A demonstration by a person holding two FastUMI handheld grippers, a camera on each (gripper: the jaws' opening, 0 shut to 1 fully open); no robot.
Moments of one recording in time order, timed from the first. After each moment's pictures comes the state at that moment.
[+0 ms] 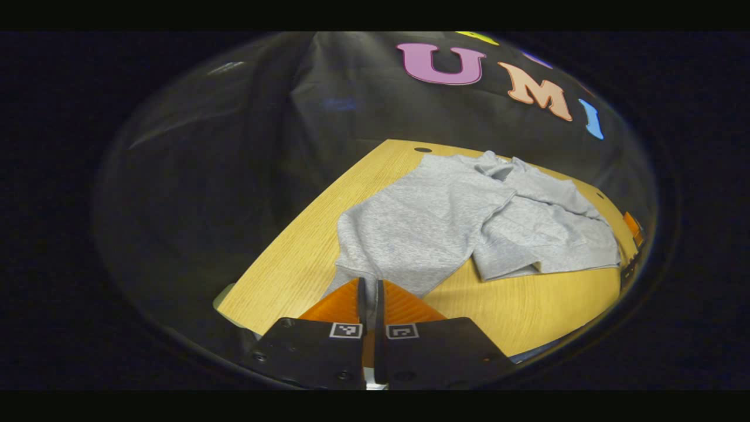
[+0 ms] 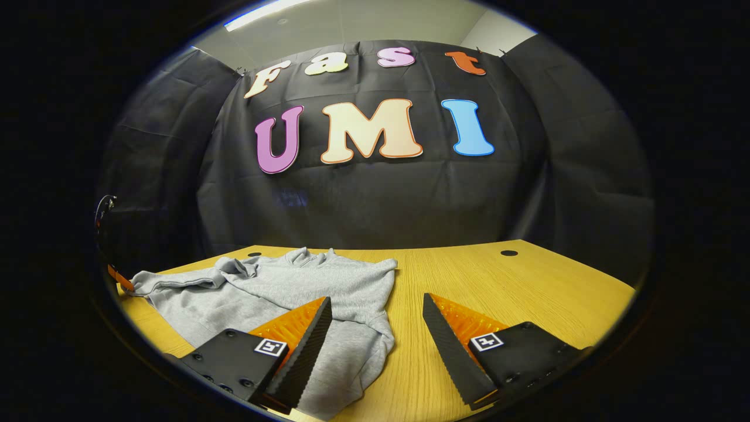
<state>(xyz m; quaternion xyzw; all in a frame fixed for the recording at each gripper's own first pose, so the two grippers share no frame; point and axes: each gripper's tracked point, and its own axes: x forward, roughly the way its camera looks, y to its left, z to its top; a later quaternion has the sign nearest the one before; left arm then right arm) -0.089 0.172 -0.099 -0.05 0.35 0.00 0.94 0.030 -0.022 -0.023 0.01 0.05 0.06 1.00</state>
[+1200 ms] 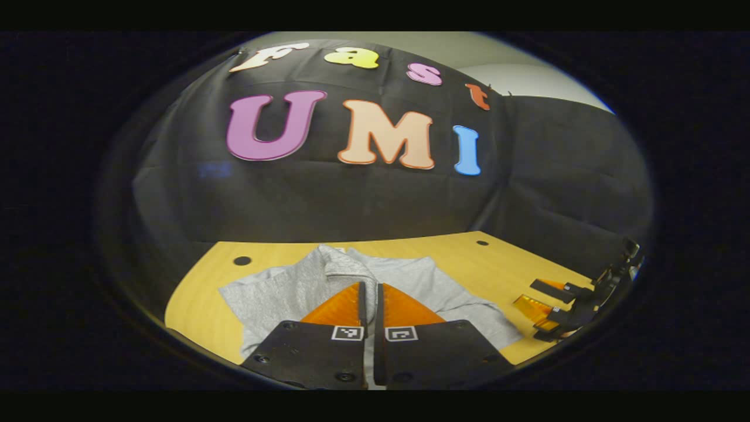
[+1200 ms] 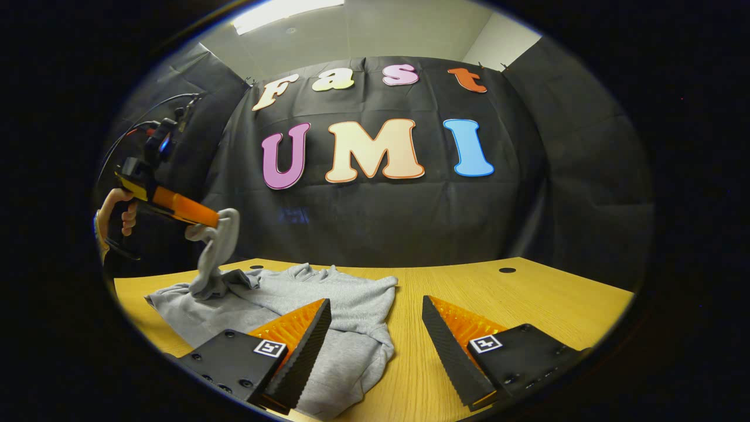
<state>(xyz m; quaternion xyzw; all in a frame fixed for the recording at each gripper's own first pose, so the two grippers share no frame) 0.063 -0.168 0.081 -0.04 0.13 -0.31 0.94 0.024 -0.024 0.001 0.01 0.00 0.06 1.00</state>
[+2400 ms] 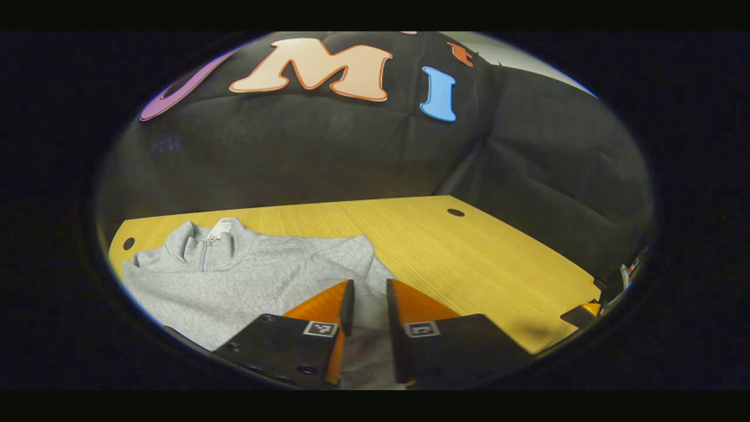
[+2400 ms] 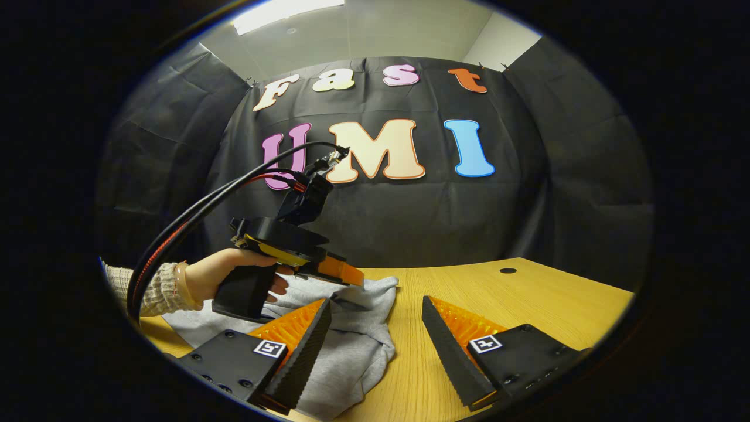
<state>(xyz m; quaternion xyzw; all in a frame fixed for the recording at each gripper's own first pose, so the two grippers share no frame) 0.122 -0.355 -0.016 -0.02 0.22 -0.38 0.90 0.023 -0.023 0.001 0.01 -0.01 0.06 1.00</state>
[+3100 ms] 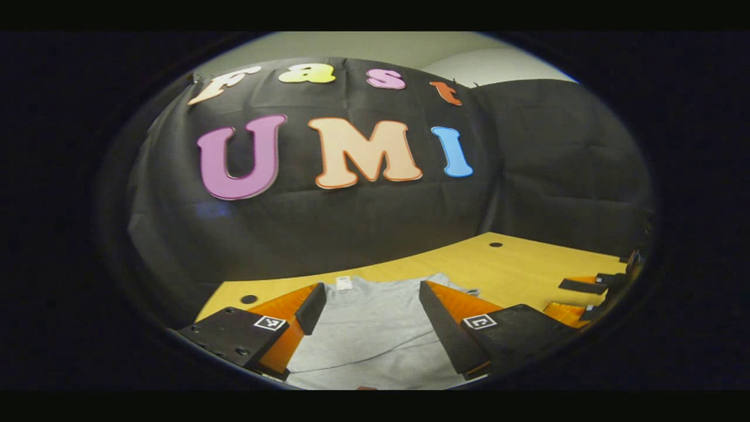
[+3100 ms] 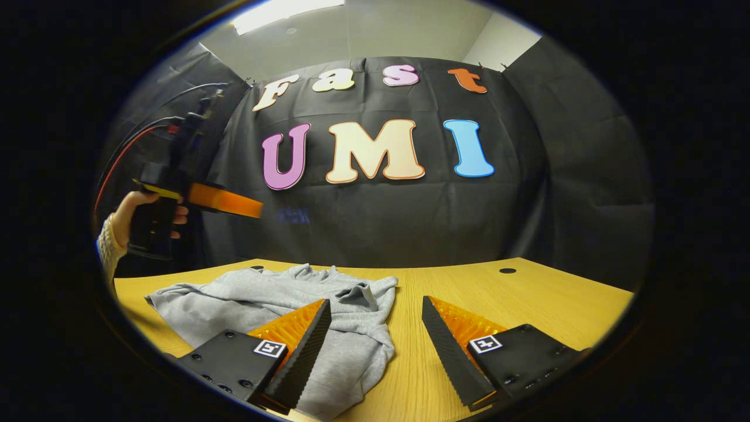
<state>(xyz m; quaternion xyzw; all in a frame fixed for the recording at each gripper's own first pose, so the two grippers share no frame) 0.076 -0.129 0.112 0.06 0.04 -0.27 0.96 0.021 -0.023 0.002 0.01 0.00 0.06 1.00</state>
